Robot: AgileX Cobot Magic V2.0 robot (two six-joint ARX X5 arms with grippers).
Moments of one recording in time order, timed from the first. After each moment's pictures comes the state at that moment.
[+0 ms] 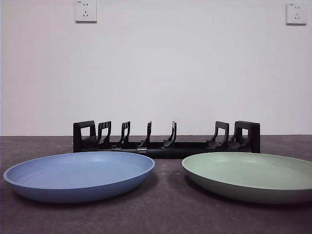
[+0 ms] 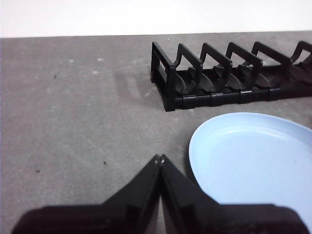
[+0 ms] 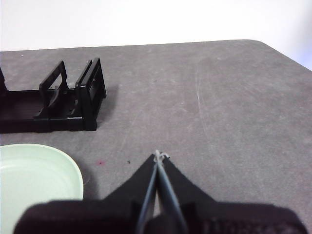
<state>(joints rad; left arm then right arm) -0.04 0.08 0.02 -0.16 0.19 -0.05 0.01 0.01 0.03 -0.19 0.08 0.01</state>
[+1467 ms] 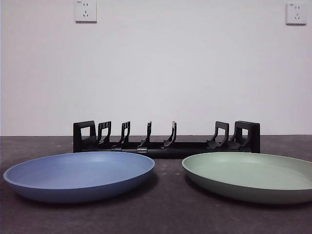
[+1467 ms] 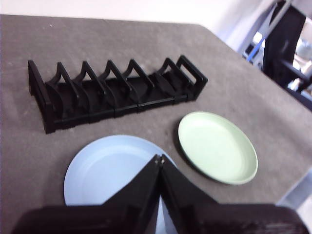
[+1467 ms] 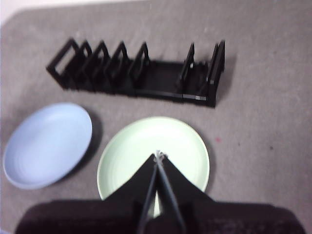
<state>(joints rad) -0.04 0.55 0.80 -0.71 0.61 -0.07 0.01 0.62 0.99 -0.96 -0.37 -0.03</state>
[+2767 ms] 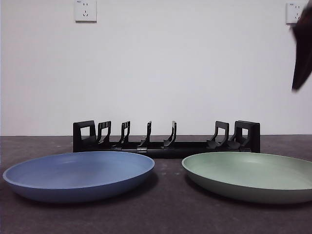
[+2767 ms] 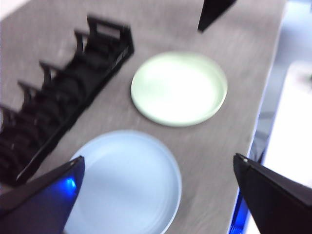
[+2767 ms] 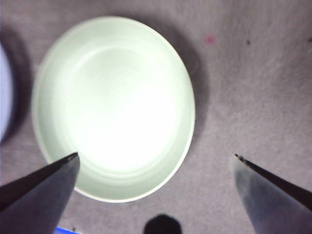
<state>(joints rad) -0.54 0.88 1.10 -0.90 0.34 0.40 0.01 1.32 1.01 -0.97 -0.36 -0.01</state>
